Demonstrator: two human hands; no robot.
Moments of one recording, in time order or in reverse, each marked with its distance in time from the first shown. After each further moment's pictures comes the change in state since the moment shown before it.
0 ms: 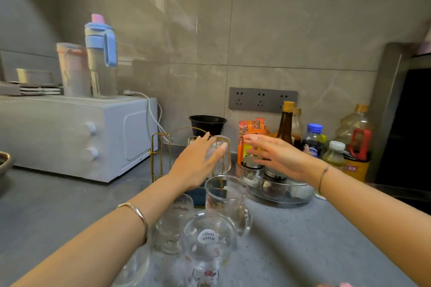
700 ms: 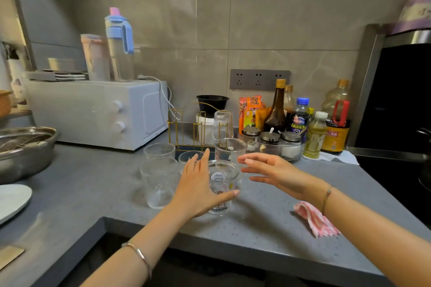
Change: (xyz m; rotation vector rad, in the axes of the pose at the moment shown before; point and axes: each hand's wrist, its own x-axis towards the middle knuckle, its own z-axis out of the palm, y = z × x) left_hand -0.169 0.014 0.024 0.080 -0.076 -0.112; right_hand -0.148 0.029 0.082 -0.007 -0.058 0.031
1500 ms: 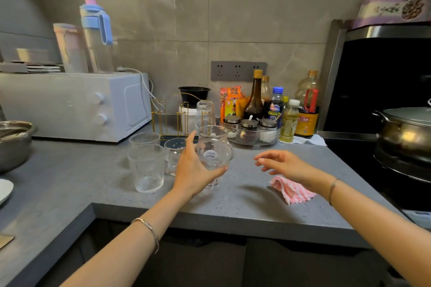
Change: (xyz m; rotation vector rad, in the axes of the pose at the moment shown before) left_hand -0.001 0.020 0.020 -0.490 0.237 0.019; right_hand -0.063 0.019 -0.030 -0.290 0.211 0.100
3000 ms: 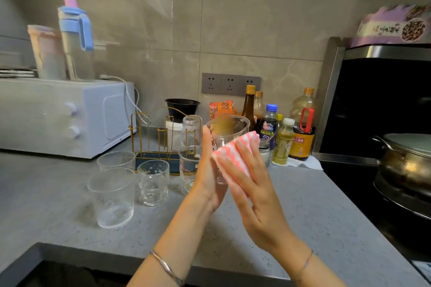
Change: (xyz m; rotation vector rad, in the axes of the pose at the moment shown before) left_hand 0.042 0.097 0.048 -1.172 -0.326 -0.288; right_hand -0.003 -0.029 0.043 -0.339 0.476 -0.813
